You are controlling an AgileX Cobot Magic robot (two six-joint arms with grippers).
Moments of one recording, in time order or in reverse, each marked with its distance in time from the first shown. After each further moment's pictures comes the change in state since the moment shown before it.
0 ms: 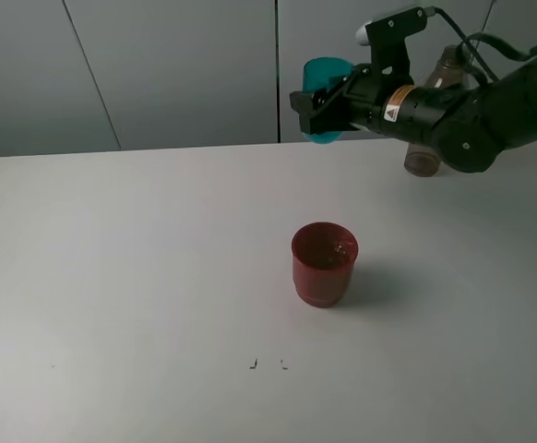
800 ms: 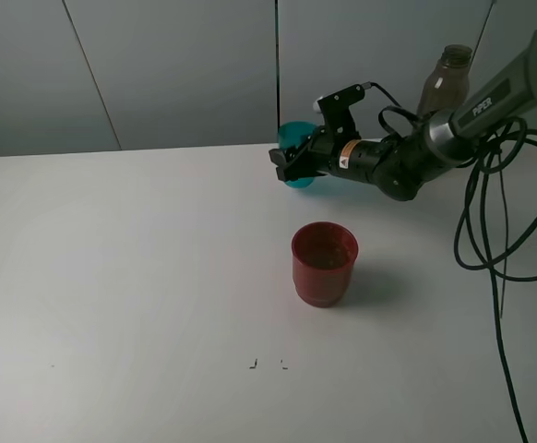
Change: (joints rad) left arm 0.000 0.000 0.000 0.000 0.000 0.000; right arm 0.000 0.404 -0.279 -0.073 0.006 0.043
